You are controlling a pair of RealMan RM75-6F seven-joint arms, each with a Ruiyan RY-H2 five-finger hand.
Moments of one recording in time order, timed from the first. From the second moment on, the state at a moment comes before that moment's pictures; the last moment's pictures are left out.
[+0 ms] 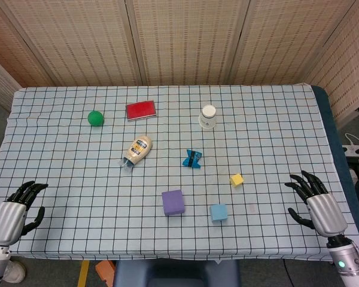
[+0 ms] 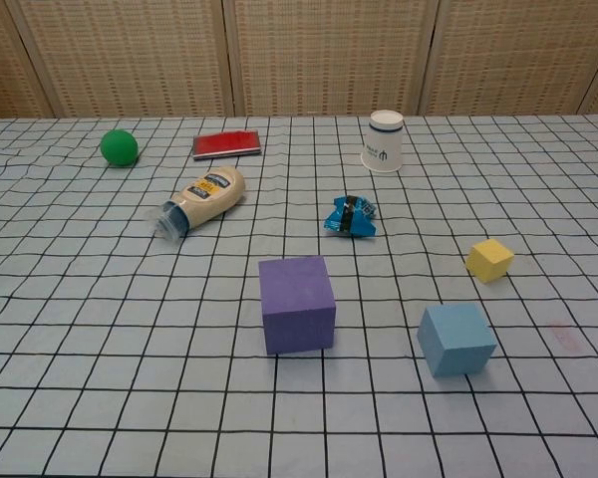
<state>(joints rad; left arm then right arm) -0.12 -1.22 -0.02 -1.41 1.64 1.56 -0.10 0.13 -1.21 0.00 -1.46 -1.66 1.48 0.11</state>
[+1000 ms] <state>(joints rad) -0.12 -1.15 -0.01 -1.51 1.62 1.56 -0.18 0.21 -1.20 -0.03 -1.54 -1.65 1.28 -0.07</state>
